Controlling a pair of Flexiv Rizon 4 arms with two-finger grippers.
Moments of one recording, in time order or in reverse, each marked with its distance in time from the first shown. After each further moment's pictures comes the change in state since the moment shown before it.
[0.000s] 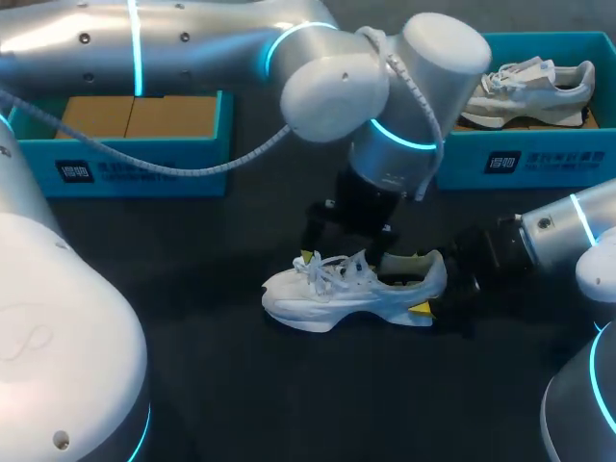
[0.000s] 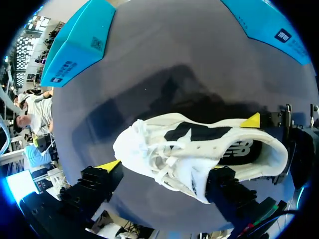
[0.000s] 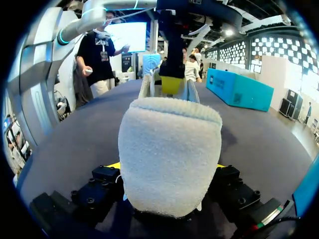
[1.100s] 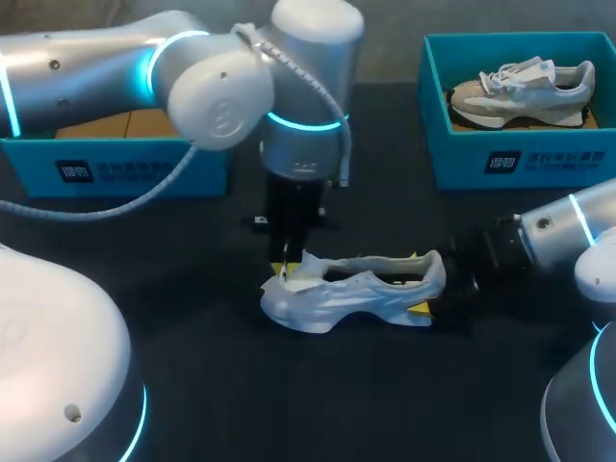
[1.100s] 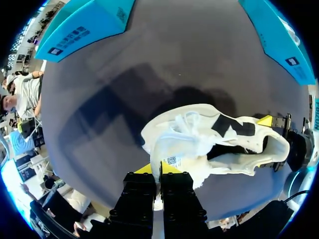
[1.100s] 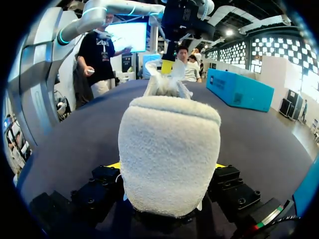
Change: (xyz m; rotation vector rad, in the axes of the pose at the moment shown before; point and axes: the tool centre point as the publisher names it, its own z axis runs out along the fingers) left arm -0.074 0.018 0.017 -0.097 0.160 -0.110; right arm 0.000 0.001 0.002 -0.001 0.001 -0.001
